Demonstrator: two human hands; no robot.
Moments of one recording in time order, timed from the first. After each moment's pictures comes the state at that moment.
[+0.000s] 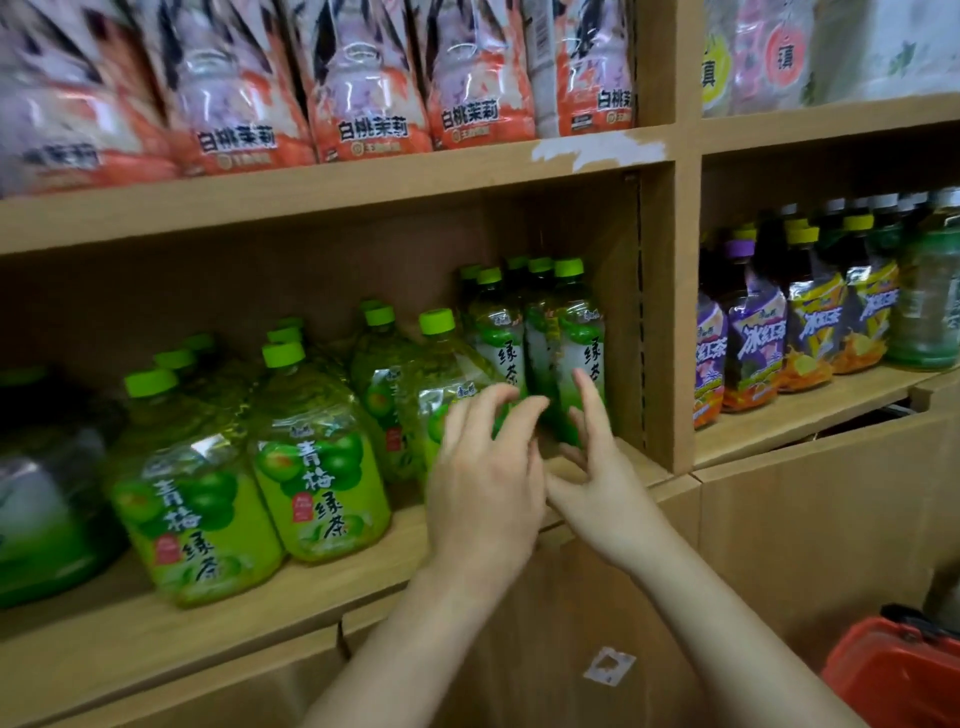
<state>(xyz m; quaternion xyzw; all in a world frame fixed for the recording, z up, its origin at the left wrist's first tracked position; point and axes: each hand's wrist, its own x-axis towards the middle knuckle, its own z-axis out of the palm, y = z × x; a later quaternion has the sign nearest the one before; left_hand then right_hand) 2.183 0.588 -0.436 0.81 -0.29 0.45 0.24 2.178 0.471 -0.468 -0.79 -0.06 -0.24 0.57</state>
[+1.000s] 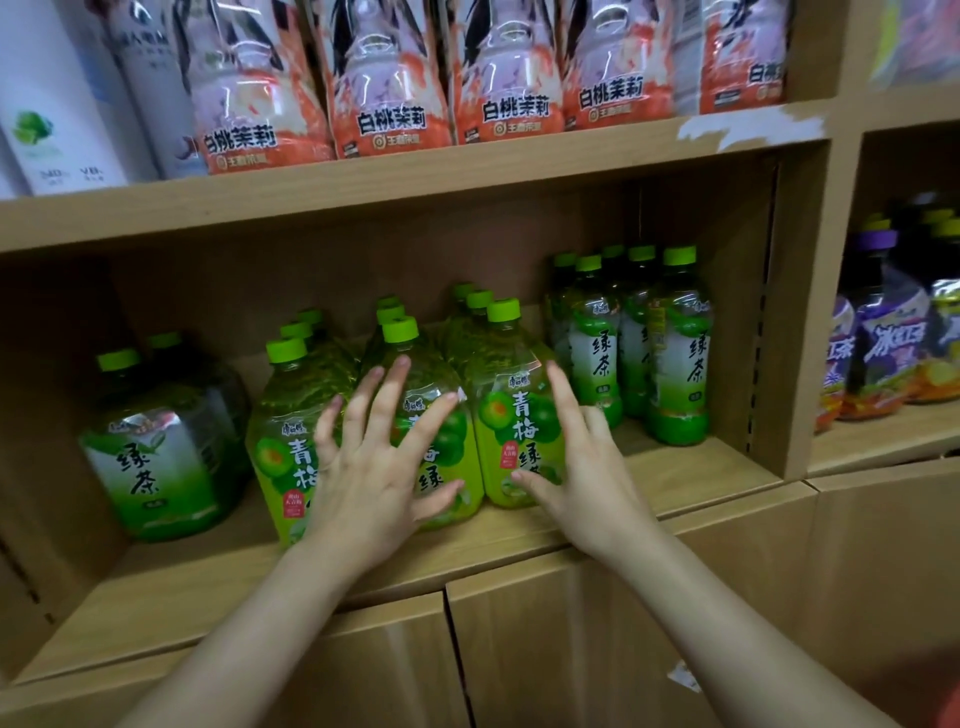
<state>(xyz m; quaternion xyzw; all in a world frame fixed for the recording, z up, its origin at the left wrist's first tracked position) 2.235 0.760 -0.445 0.87 -0.20 0.44 -0.06 2.208 0.552 -0.463 -0.89 -0.07 -0.26 0.36</state>
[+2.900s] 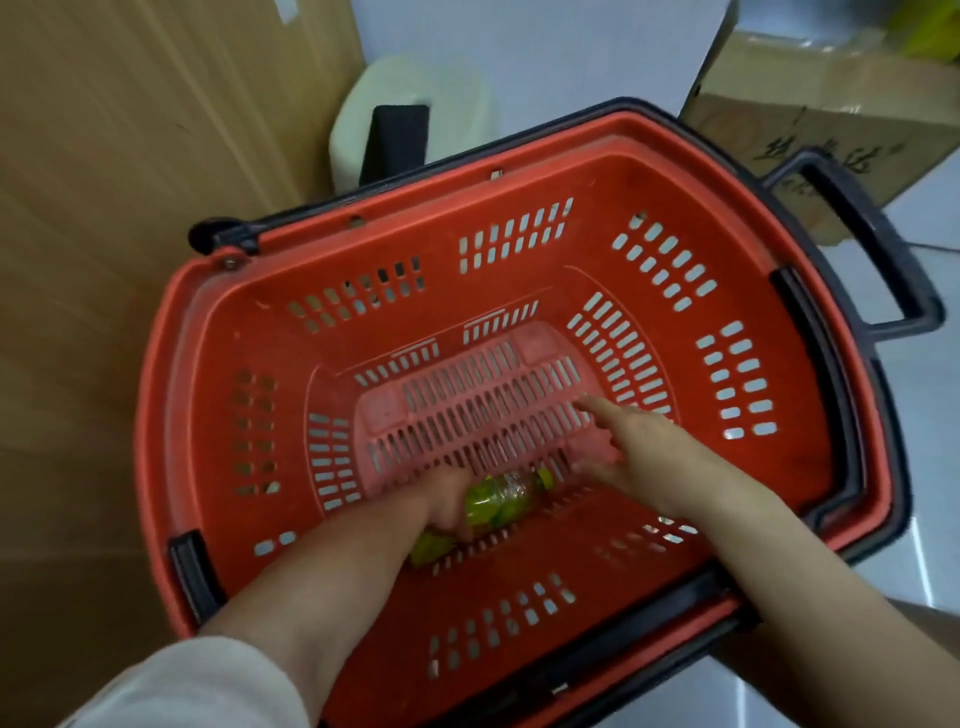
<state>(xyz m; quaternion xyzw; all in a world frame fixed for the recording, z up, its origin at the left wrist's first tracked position) 2.003 0.292 -0.906 0.63 -0.64 -0.38 -0.22 1.783 0.232 -0.769 -0.82 0.48 0.08 0.30</state>
